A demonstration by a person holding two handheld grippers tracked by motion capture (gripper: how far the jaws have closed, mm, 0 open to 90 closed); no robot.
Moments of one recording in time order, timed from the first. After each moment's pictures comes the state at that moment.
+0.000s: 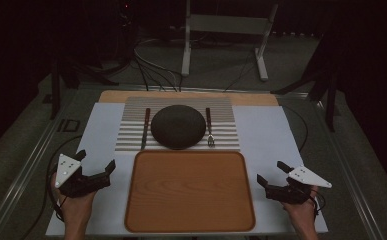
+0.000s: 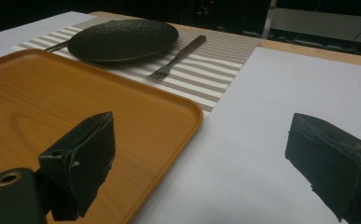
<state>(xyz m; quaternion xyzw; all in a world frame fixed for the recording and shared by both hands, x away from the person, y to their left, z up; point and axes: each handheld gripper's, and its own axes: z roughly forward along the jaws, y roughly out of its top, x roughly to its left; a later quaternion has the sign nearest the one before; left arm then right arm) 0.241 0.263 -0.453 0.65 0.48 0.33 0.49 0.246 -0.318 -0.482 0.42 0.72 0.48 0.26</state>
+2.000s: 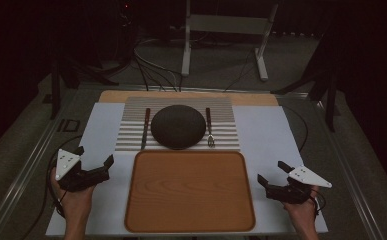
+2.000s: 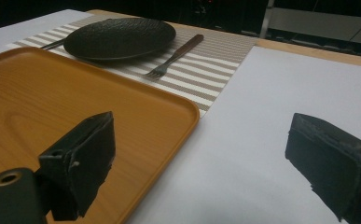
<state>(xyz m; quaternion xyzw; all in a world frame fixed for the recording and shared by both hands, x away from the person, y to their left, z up) 0.254 0.267 -0.450 0.64 0.50 0.33 0.48 0.247 -0.319 -0.483 0.42 0.72 0.48 0.26</state>
